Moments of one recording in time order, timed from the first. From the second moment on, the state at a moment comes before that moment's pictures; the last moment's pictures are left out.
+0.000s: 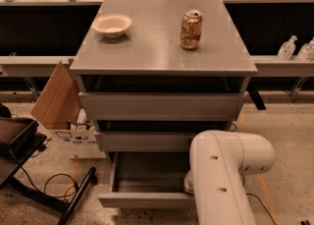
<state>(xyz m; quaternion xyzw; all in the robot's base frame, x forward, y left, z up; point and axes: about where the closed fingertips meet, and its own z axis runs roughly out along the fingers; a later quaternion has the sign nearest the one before) 0.573 -0.173 0.130 -0.62 0.78 -0.03 0.09</state>
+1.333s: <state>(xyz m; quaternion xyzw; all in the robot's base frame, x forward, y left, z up) 0.470 -0.182 0.143 -0.61 0.79 0.03 0.02</state>
